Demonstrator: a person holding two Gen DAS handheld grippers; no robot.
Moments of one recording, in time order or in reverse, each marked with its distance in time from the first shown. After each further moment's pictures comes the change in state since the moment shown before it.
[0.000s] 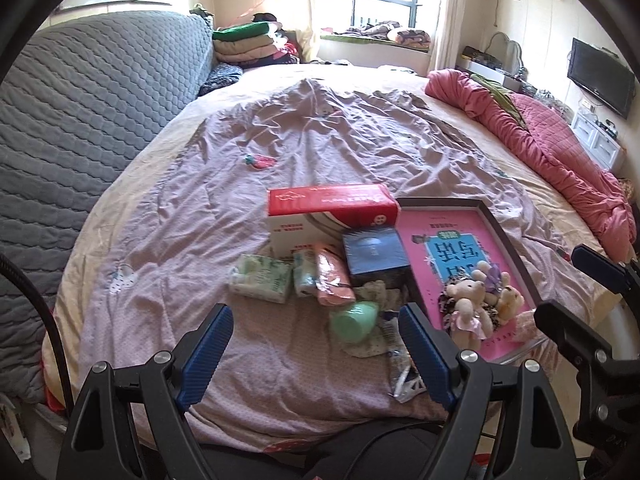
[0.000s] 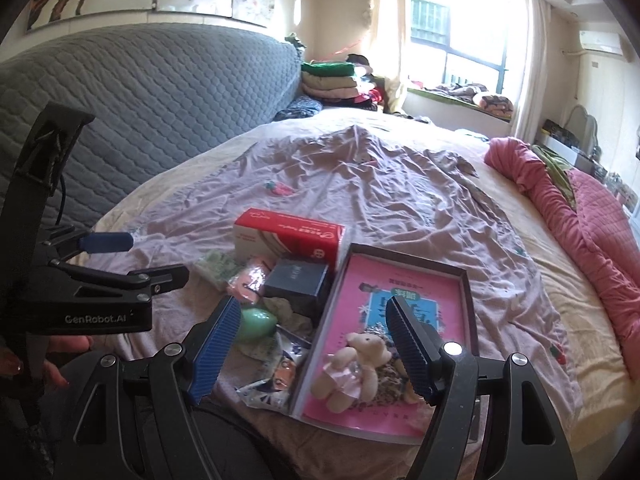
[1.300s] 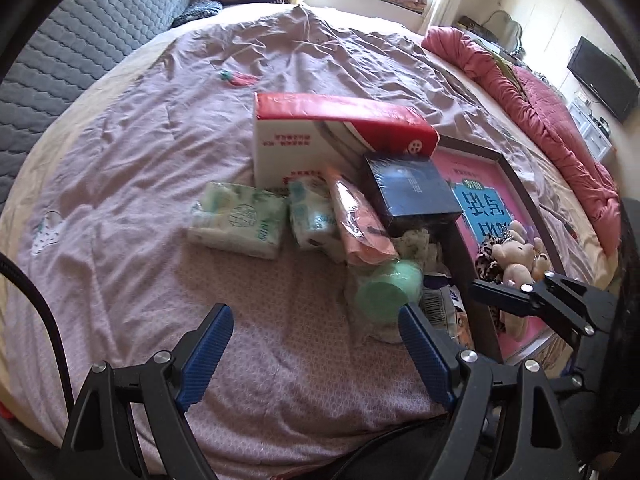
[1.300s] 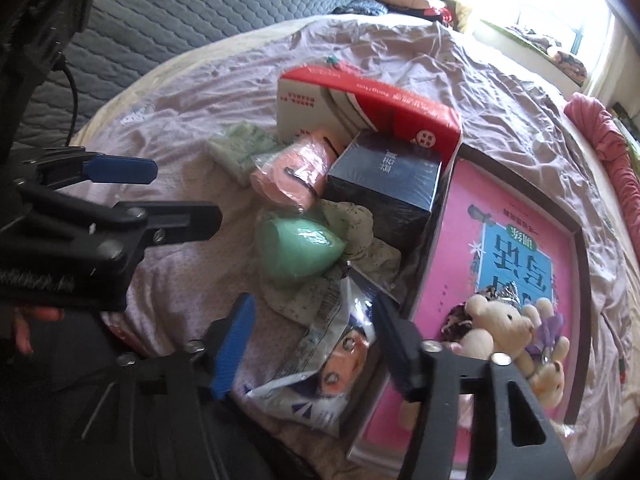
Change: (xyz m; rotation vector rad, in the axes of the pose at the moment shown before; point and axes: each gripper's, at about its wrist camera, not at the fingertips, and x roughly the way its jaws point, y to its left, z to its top) left arm 0.118 0.035 -0.027 -0.039 0.205 -0.166; right arm 0.176 0.047 -0.045 -0.140 0.369 0.144
